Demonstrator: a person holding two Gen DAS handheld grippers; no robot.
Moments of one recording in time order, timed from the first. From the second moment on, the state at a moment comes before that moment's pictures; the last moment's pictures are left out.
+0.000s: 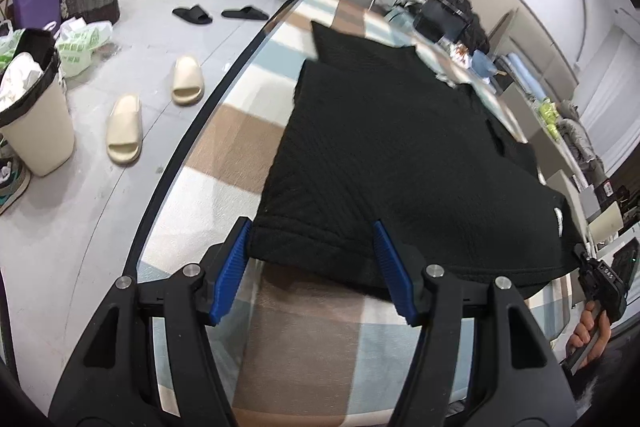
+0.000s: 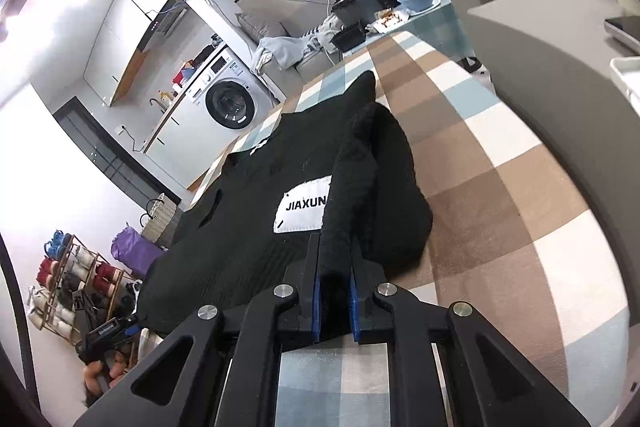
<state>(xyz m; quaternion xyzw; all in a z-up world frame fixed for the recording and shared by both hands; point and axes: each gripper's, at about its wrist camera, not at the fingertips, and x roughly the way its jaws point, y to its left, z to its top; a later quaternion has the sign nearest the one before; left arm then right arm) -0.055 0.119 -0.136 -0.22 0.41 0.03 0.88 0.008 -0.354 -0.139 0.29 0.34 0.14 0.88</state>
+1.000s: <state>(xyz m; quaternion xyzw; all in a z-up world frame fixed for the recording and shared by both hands) 0.020 0.136 -0.066 -0.25 0.29 0.01 0.92 0.066 -0.350 -0.074 0.30 0.27 0.07 0.91</state>
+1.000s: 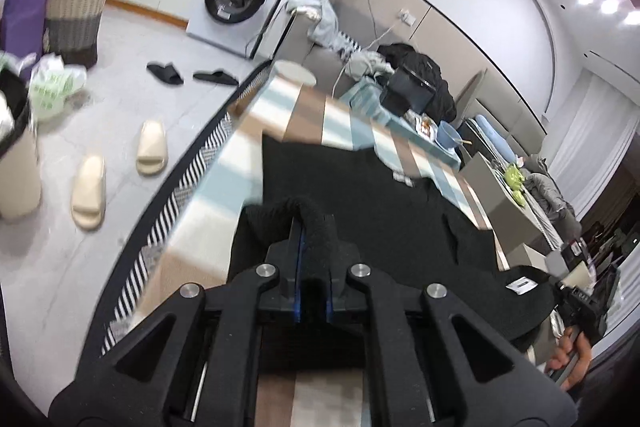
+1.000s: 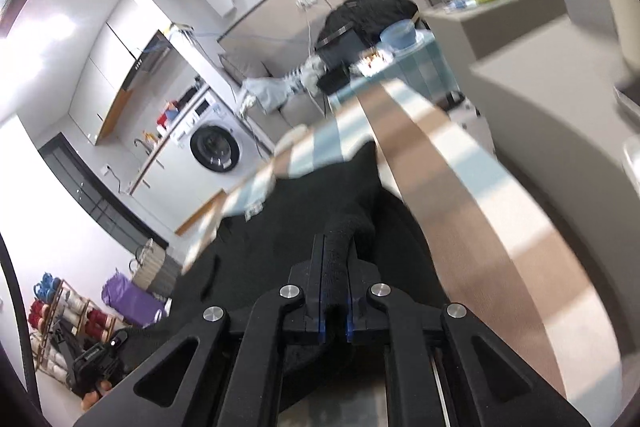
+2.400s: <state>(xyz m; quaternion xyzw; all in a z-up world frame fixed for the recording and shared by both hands) 0.079 0.094 -0.150 -0.12 0.42 0.05 0.90 0.098 -0.319 -0.144 0.12 0.43 0.05 0.89</state>
